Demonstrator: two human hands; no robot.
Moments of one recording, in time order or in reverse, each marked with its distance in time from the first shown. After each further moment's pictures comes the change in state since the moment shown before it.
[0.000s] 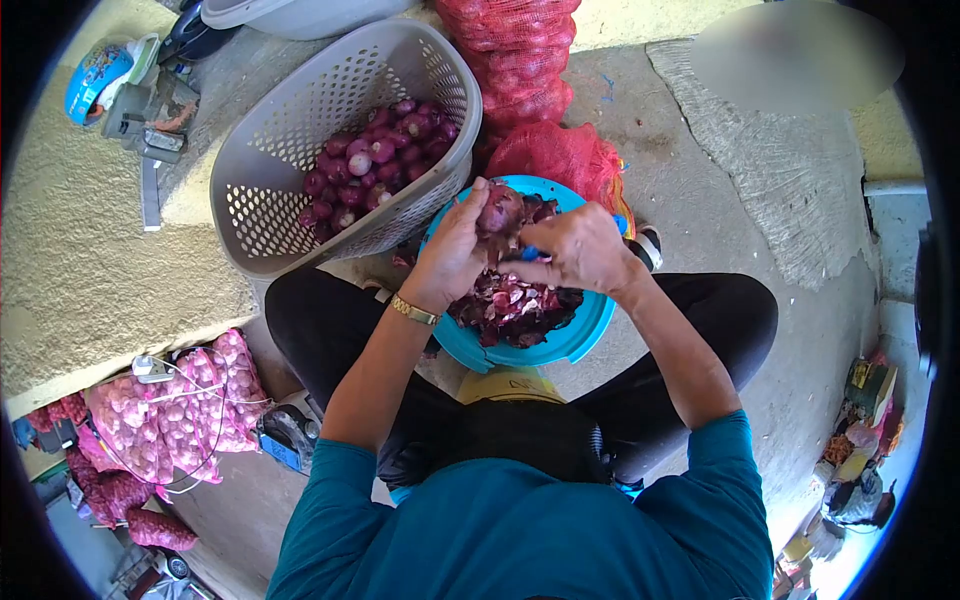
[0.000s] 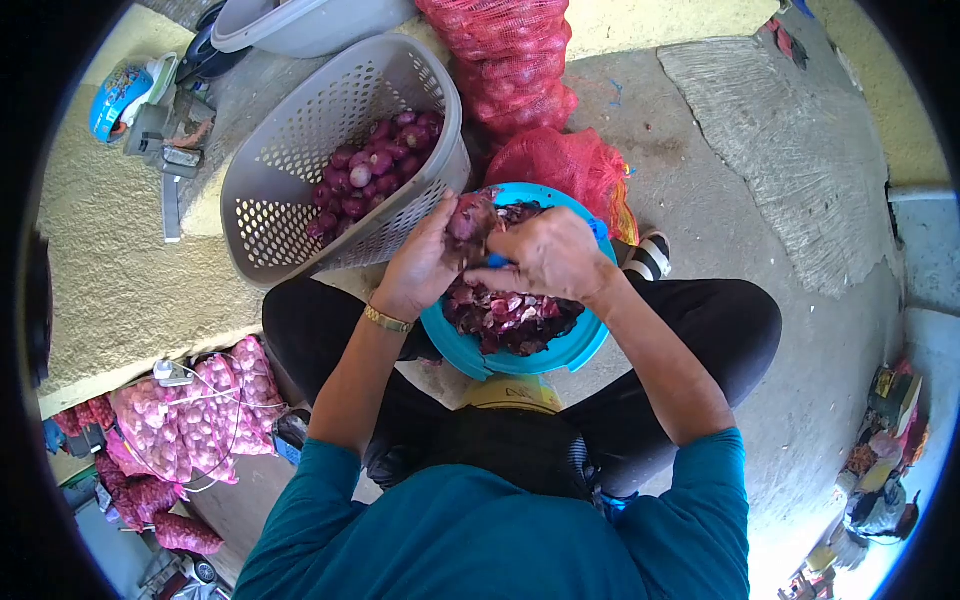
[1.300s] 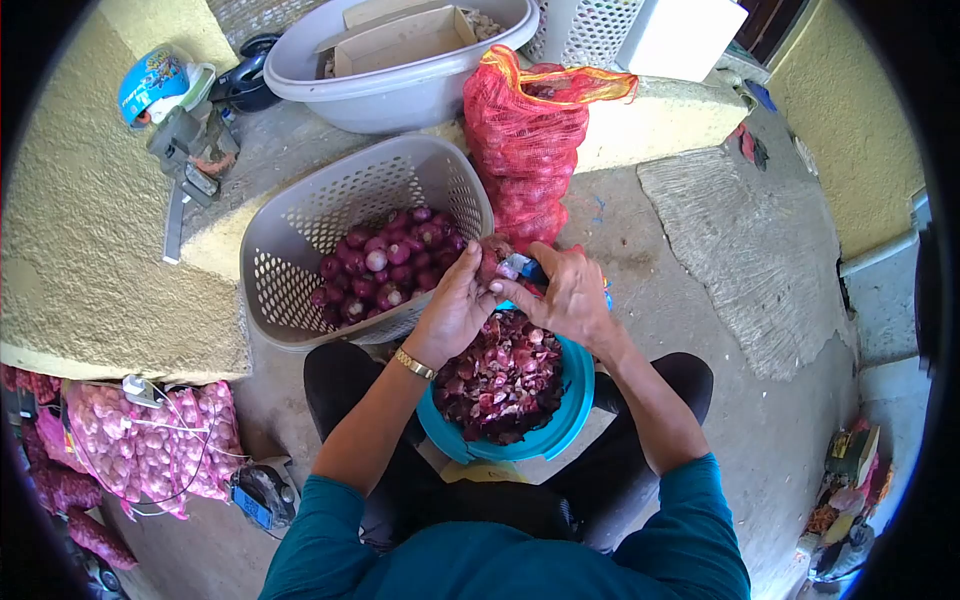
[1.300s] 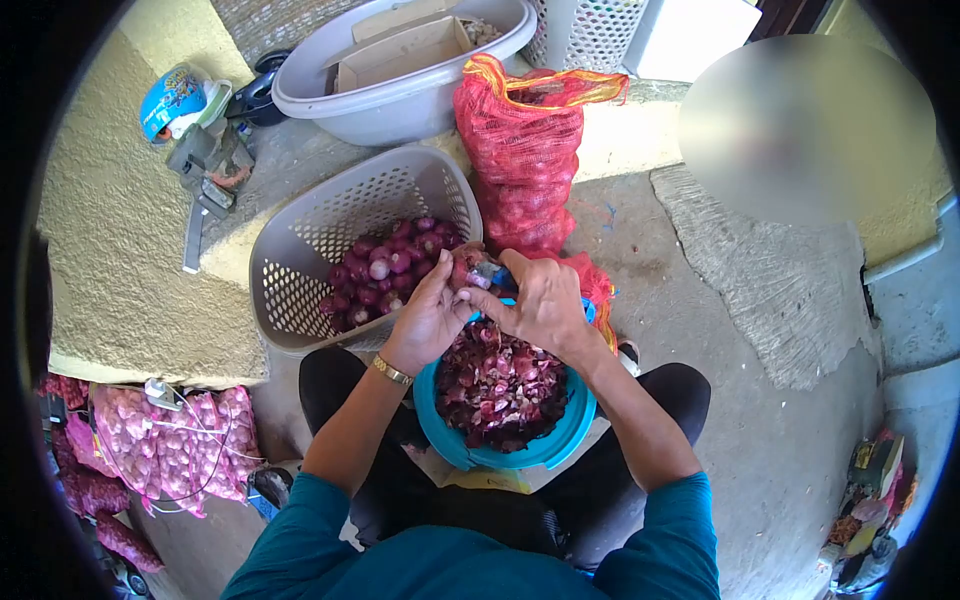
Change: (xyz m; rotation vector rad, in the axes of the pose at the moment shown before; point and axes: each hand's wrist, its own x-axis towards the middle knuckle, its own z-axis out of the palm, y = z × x) left_hand 0.015 0.056 0.033 -0.153 -0.288 0.324; right_hand 0.070 -0.005 -0.055 0.040 0.268 0.285
